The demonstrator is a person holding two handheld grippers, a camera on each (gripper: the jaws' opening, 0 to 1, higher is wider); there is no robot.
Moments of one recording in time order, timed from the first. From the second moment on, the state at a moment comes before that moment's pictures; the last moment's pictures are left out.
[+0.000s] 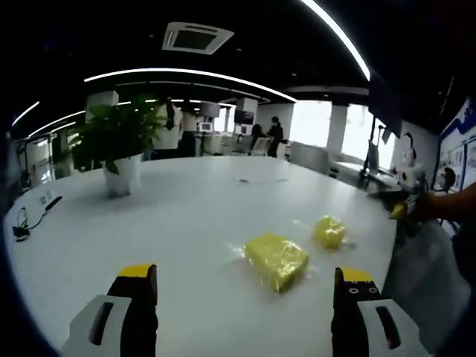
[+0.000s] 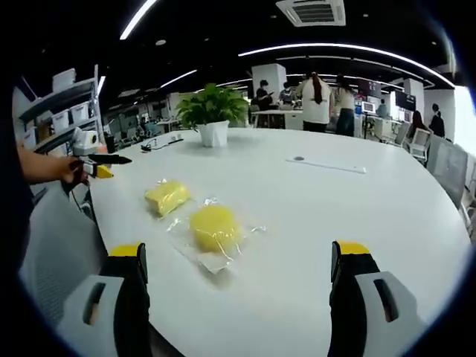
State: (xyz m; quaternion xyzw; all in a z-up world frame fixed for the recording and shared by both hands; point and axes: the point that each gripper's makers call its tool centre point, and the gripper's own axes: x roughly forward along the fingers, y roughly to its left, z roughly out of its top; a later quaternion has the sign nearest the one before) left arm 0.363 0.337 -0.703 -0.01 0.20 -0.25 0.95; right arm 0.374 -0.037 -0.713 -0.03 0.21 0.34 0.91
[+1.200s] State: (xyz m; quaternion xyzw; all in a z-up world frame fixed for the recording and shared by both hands) left arm 0.341 0.336 -0.705 -0.05 0.23 -0.21 0.95; right arm 0.370 -0.031 -0.718 -0.03 0.23 0.35 0.91
